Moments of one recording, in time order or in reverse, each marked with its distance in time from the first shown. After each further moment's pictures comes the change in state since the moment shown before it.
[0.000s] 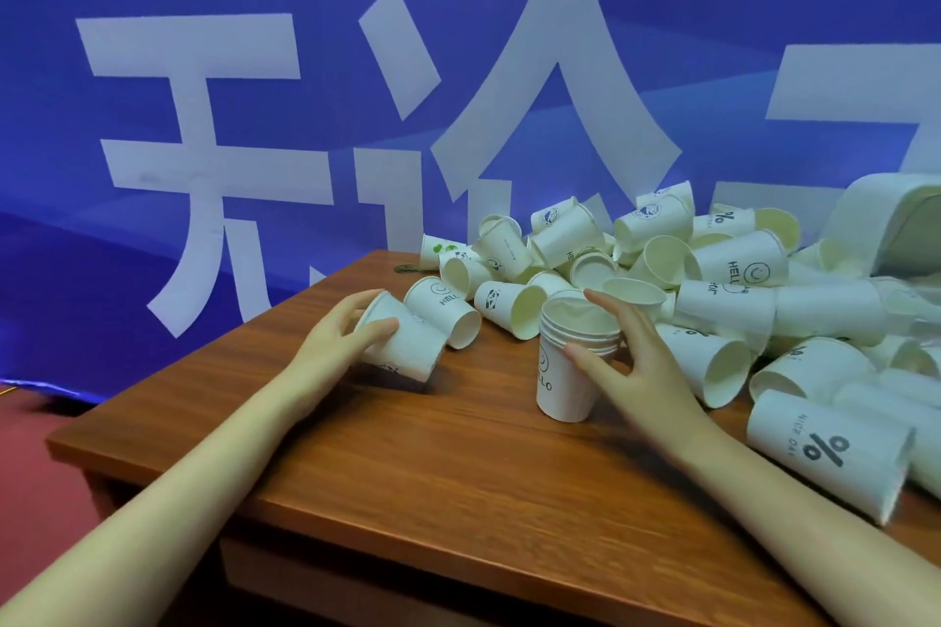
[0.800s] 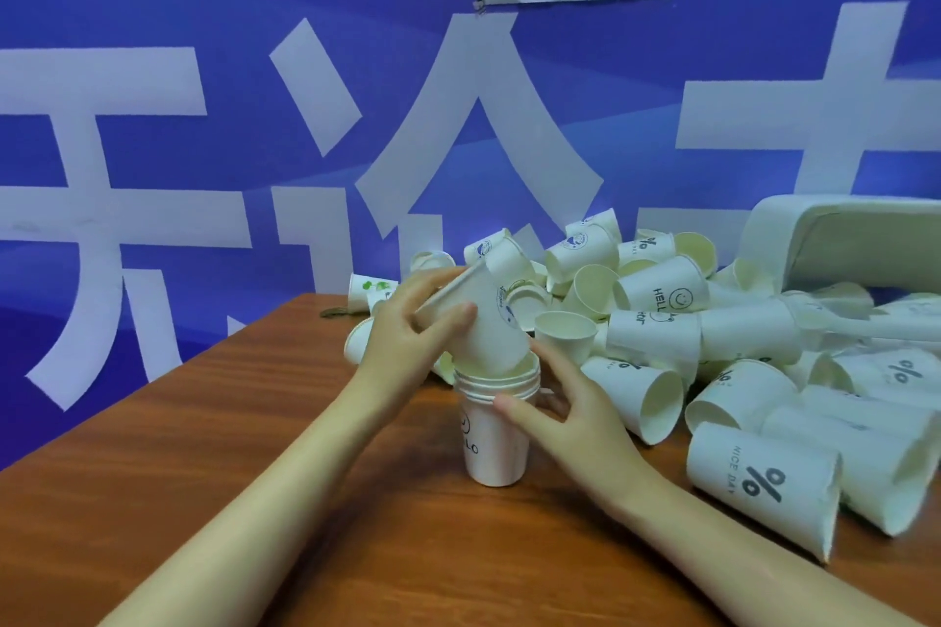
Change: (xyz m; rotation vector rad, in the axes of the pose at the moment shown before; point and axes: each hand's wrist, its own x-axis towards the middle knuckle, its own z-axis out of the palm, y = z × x) left_hand 0.033 0.073 0.122 -0.161 -0.042 0.463; right_hand 0.004 0.007 0.001 0.201 -0.005 0.059
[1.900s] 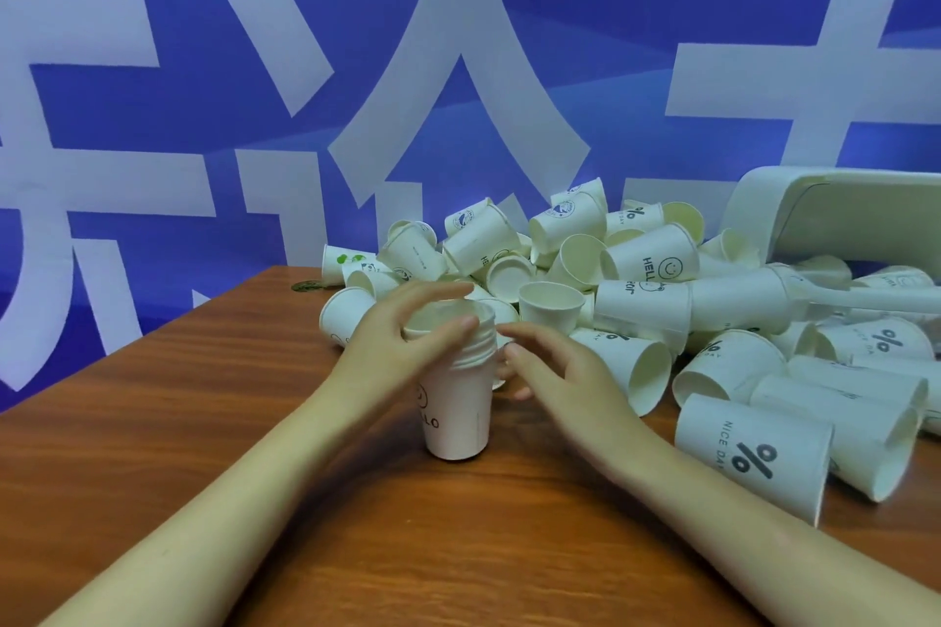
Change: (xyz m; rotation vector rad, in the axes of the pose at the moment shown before) left_hand -0.019 -0.014 -0.001 0.147 -0.197 -0.051; right_hand 0.005 -0.003 -0.007 -0.089 0.027 0.112
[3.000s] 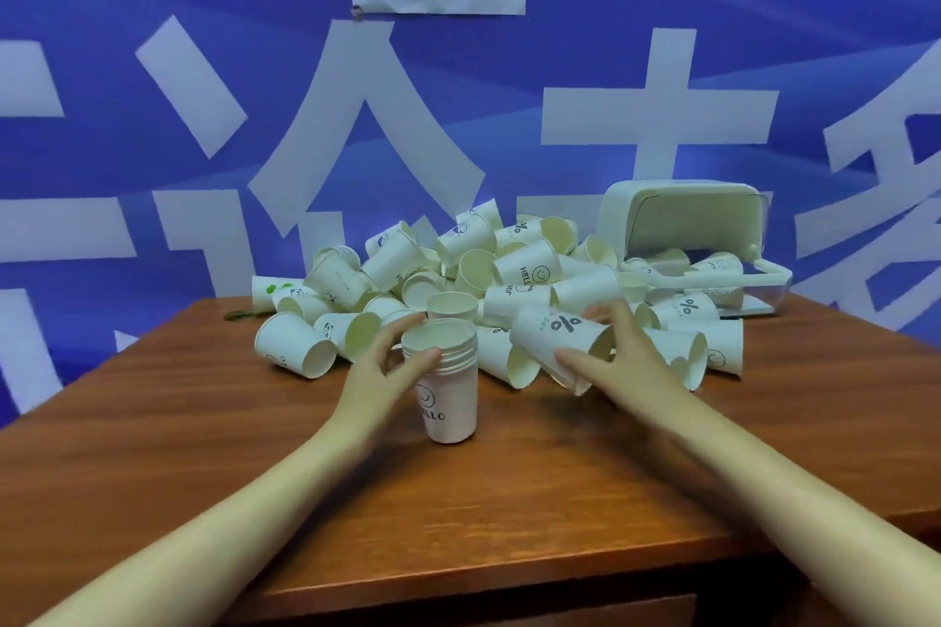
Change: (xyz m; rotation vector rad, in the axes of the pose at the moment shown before) left_hand -0.028 0.031 0.056 -0.348 -0.019 -0.204; right_hand -0.072 -0.019 -0.134 -0.388 0.260 0.124
